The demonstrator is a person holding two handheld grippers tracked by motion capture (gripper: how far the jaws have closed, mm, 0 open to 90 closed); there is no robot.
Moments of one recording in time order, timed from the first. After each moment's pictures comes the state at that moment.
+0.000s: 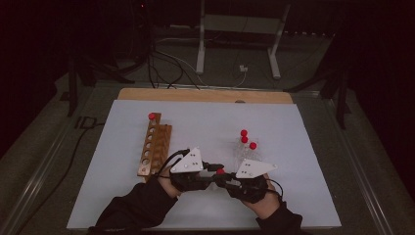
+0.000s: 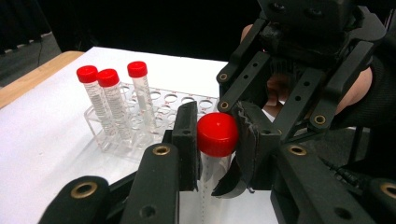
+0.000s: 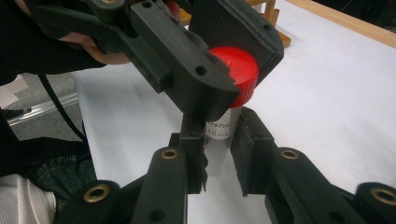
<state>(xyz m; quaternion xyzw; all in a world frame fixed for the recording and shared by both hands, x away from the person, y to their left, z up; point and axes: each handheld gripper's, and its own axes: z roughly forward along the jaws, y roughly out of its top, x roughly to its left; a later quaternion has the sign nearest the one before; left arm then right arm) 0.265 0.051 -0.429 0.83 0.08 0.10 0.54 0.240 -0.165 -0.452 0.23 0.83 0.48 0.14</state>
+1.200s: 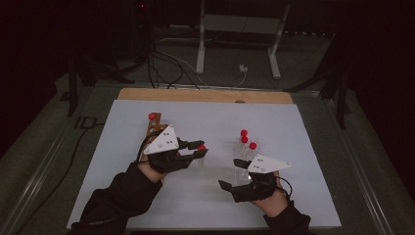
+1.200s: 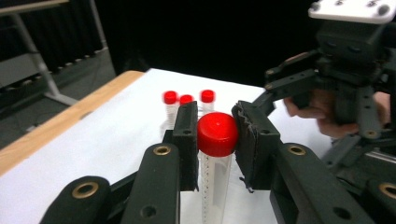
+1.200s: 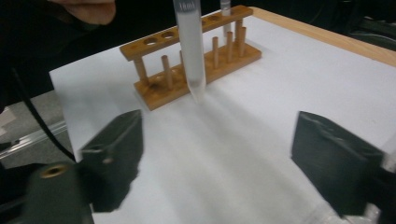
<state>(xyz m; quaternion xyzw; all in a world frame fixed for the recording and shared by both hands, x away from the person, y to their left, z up) 0.286 0.102 -0.390 0.79 0.14 0.16 0.57 0.241 -0.184 -0.443 0.27 0.80 0.51 0.16</state>
